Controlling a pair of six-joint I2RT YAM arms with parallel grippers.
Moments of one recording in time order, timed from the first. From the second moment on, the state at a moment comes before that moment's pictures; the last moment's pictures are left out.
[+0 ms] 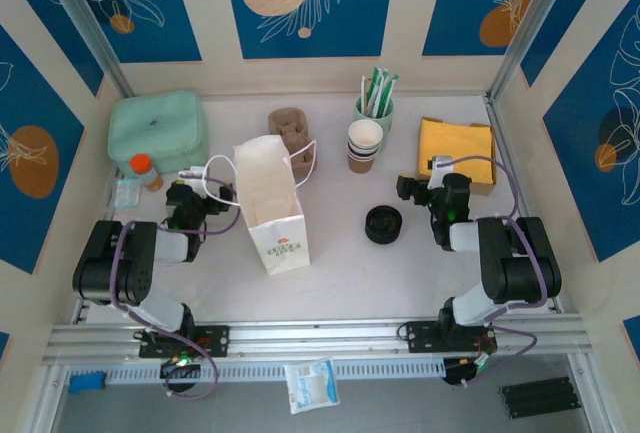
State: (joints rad) left arm -0.04 1.56 0.36 0.84 0.00 0.03; right arm 0.01 1.53 0.41 0.71 -0.13 0.09
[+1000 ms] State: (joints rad) left arm -0.04 0.98 0.50 0.24 -0.33 -0.13; right arm -0.06 1.12 0.74 -0.05 -0.09 0.55
